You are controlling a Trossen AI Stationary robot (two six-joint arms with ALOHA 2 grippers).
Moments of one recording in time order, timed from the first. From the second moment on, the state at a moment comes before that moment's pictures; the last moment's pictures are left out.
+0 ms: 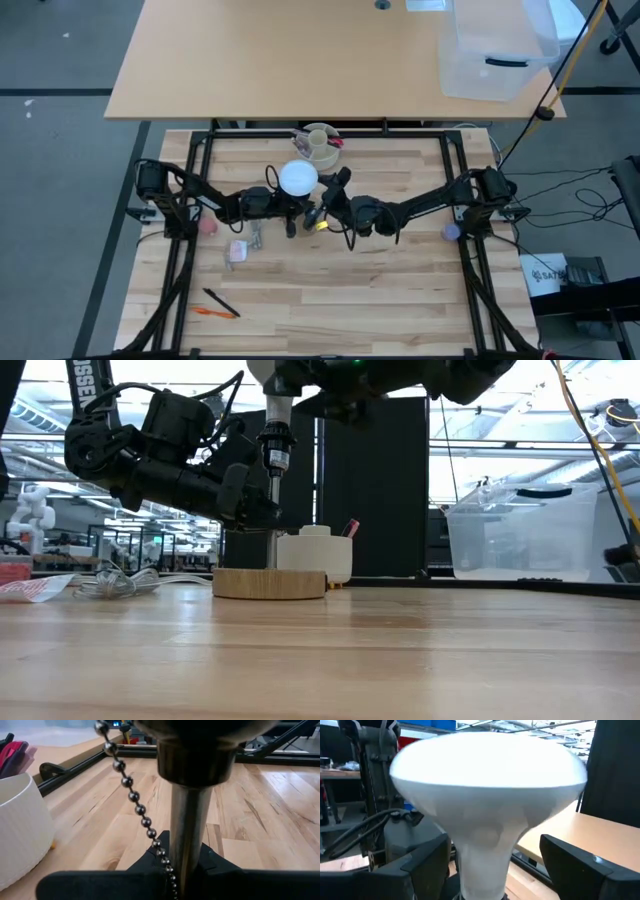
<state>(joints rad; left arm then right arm) 0.14 1.74 0.41 1.09 -0.04 0.01 0.12 1.83 1.10 0.87 0.72 -0.07</state>
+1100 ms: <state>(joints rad) 0.14 1.74 0.42 1.09 0.16 0.06 0.06 1.78 1.10 0.76 0.40 -0.19</state>
